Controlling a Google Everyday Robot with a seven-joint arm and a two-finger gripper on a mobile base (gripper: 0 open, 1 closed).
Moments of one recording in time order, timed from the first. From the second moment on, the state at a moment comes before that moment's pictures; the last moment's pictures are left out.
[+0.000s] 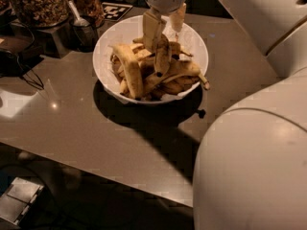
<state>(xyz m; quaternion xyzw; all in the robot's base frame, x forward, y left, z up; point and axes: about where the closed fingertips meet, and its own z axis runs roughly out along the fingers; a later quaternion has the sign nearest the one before) 0.642 -0.039 0.968 -0.39 0.91 -0.04 0.11</state>
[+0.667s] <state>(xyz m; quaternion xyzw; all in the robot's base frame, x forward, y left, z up) 0.652 -0.032 0.969 -0.39 0.91 -0.03 0.13</state>
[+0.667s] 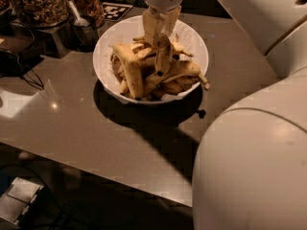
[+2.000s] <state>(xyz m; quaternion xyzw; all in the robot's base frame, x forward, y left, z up) 0.652 -0.032 0.969 -0.39 0.91 -0.03 0.13</state>
